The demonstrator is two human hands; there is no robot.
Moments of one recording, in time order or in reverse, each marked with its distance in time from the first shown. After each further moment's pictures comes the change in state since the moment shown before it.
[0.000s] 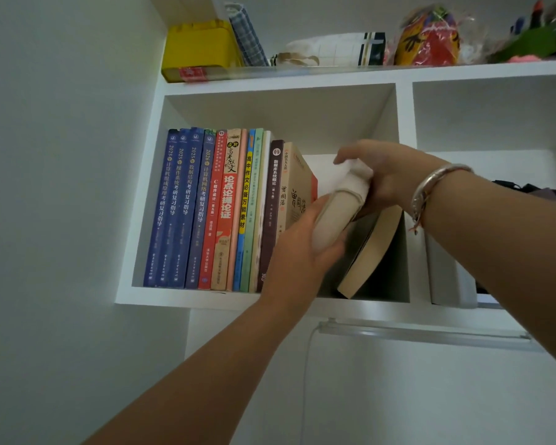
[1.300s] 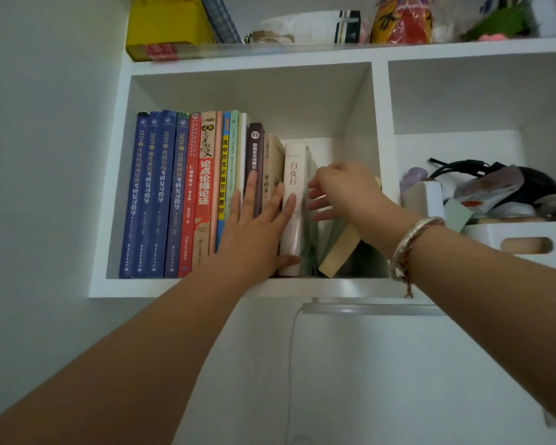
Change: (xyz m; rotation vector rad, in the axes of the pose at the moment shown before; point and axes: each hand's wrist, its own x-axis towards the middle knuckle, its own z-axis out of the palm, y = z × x) left_hand 0.030 -0.052 -0.015 1.034 -0.425 0.186; right_hand -0.002 0.056 0.020 -0.221 0.209 -0.379
